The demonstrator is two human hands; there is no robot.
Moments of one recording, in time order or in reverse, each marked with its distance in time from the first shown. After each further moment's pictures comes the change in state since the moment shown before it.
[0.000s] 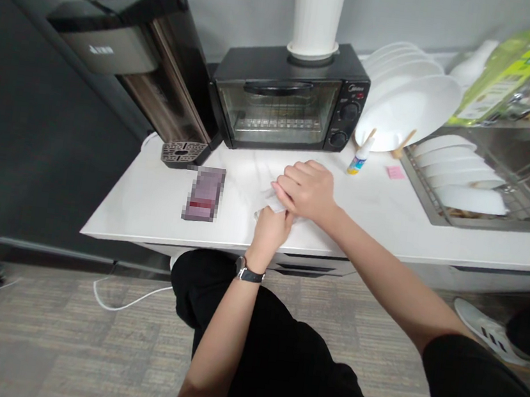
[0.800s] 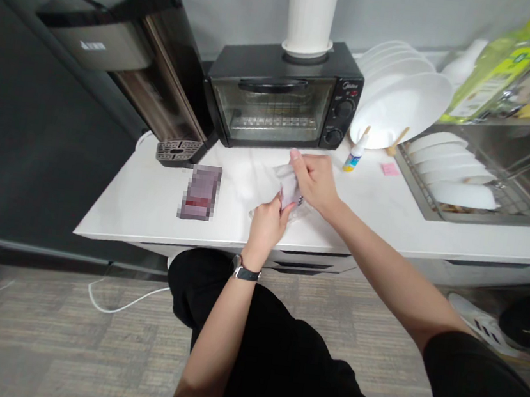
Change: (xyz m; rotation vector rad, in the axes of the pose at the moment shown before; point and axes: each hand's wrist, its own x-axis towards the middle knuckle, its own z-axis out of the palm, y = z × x) left_hand -0.004 0.002 -0.007 0.088 -0.038 -0.035; right_hand 0.001 0.010 -0.003 0.443 0.102 0.452
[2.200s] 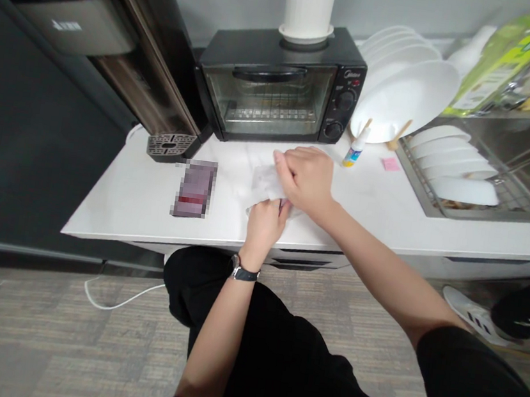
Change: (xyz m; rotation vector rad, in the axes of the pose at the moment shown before) left_hand 0.000 0.003 -0.001 0.086 -0.031 -0.010; right_hand -0.004 -0.017 0.006 -0.444 0.017 -0.281
